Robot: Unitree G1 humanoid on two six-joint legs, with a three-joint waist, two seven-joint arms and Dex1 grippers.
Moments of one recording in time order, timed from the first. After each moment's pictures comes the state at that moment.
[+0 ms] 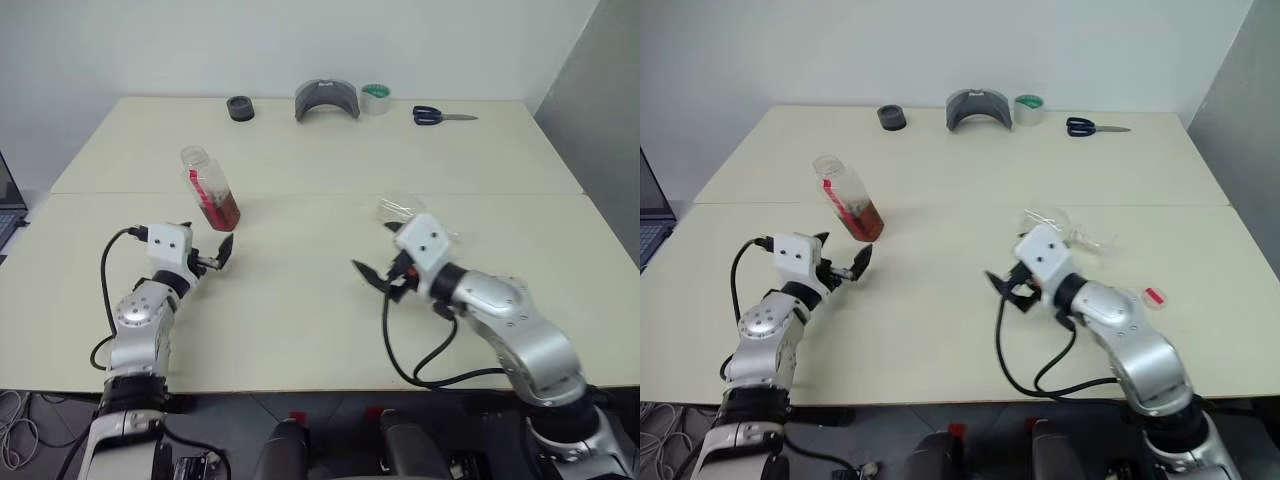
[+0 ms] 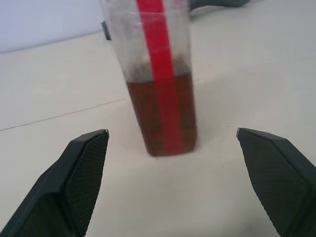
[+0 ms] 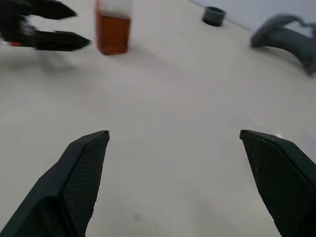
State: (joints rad) left arm -0.28 0.48 0.20 0.31 -0.20 -0.03 -0.49; right arm -0.34 -0.45 0.20 -0.62 0.12 0.81 0.40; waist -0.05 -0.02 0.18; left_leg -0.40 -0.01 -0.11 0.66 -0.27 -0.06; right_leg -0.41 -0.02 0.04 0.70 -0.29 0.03
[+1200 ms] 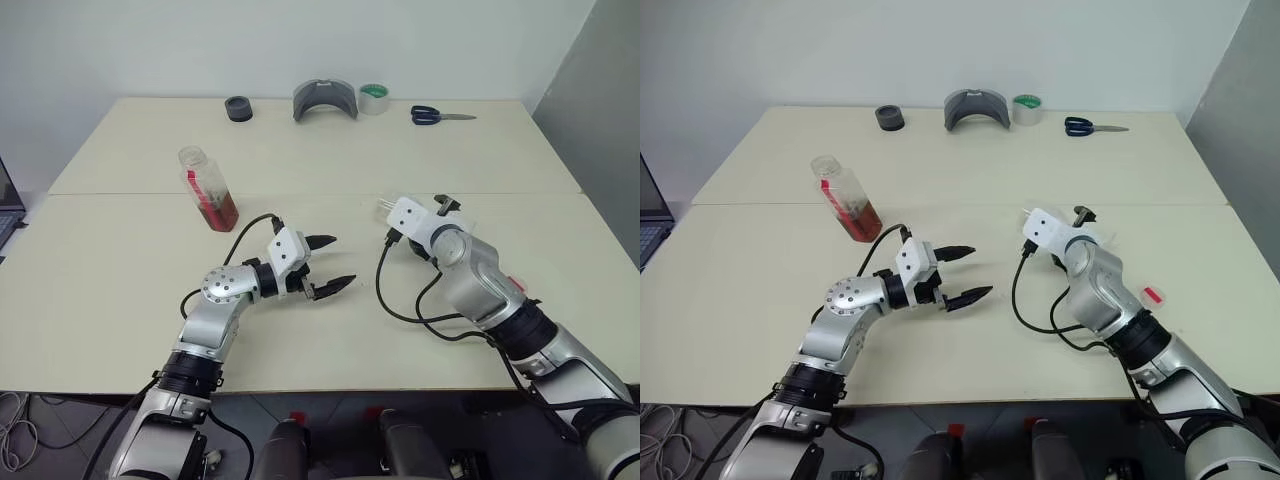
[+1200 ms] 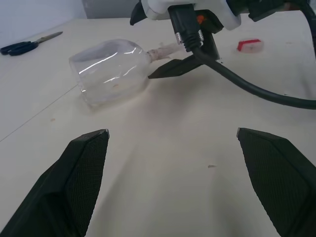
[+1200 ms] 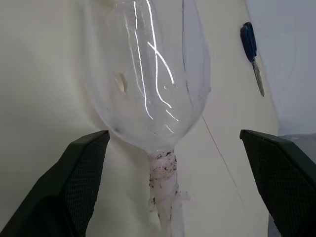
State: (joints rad) left arm -0.46 0.38 -0.14 0.20 -0.20 0.01 -0.95; right arm -0.78 -0.48 0.59 0.07 -0.41 0.90 0.30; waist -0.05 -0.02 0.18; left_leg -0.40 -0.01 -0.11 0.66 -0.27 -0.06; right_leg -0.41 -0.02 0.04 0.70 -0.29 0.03
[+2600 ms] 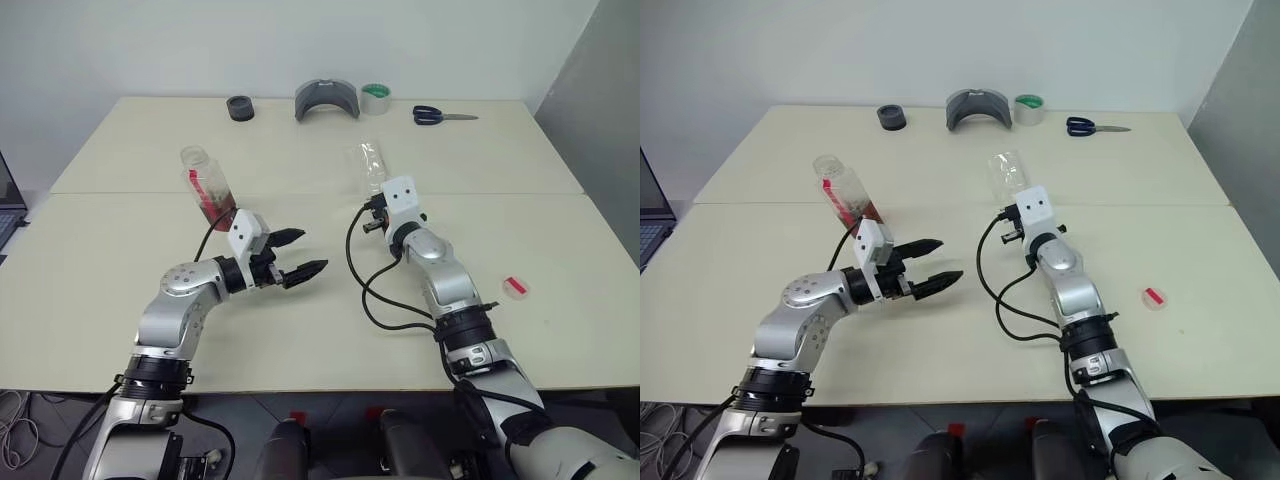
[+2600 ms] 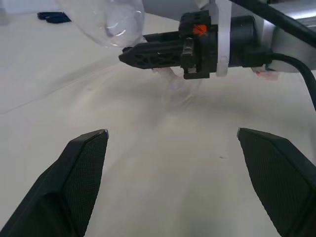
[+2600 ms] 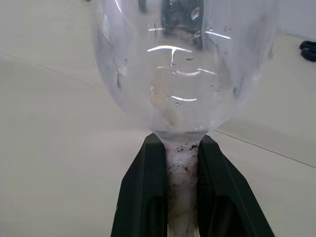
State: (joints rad) left arm -0.42 0.49 0.01 0.06 -0.39 0.34 -0.95; right arm -0.71 -0.03 0.04 0.39 -0.08 0.28 0.18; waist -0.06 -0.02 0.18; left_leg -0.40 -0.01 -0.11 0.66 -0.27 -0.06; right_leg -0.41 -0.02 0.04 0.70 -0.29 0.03
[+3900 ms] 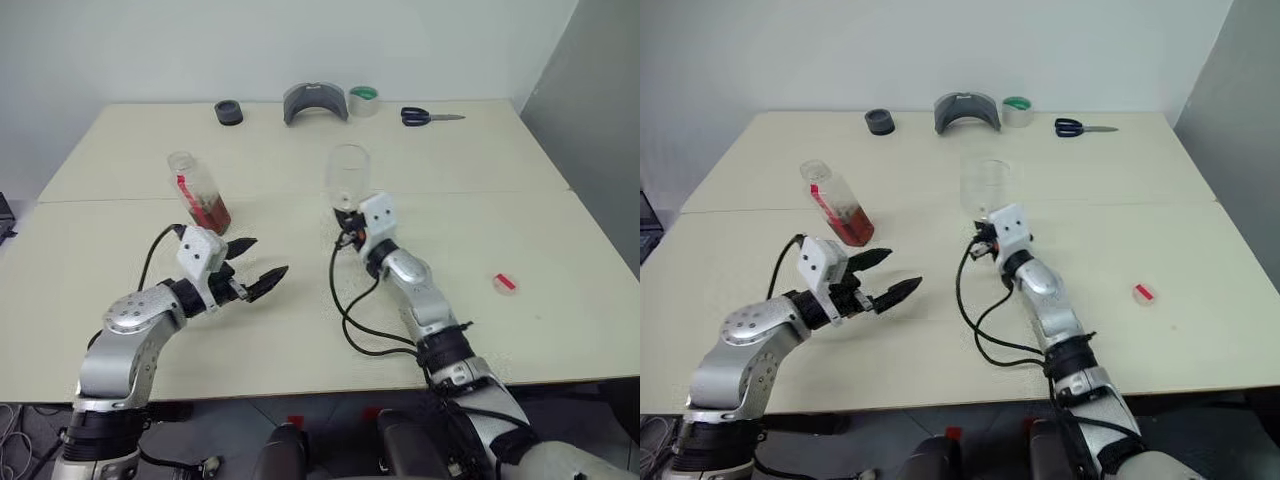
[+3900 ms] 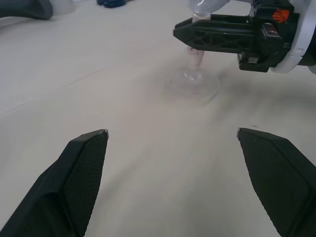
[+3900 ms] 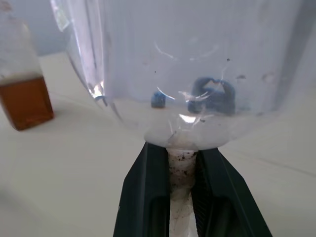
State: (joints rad) left arm -0.16 0.59 0.17 -0.23 -0.40 0.42 -0.77; right arm -0.69 0.07 0.10 0.55 0.02 -0.10 0.32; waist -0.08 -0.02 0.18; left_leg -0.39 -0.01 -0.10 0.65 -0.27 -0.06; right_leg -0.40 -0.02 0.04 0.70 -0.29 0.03
